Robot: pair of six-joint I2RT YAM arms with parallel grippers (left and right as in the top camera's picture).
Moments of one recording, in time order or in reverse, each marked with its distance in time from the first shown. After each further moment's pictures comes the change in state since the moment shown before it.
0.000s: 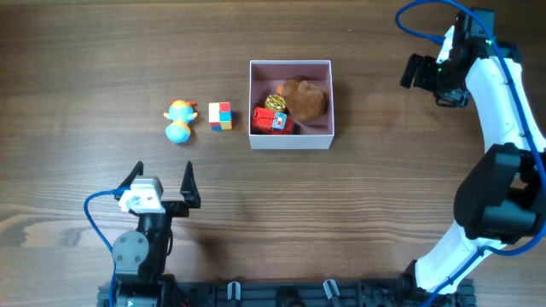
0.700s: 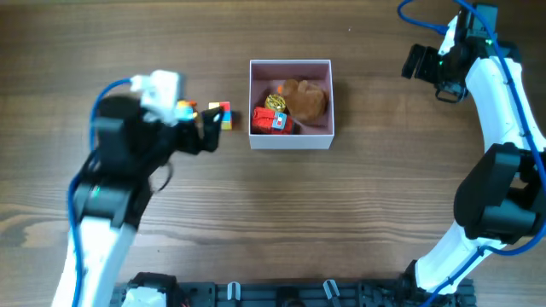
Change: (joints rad) left arm -0.109 1.074 0.997 -0.463 0.269 0.014; right arm 0.000 0.001 0.000 0.106 -0.004 0.004
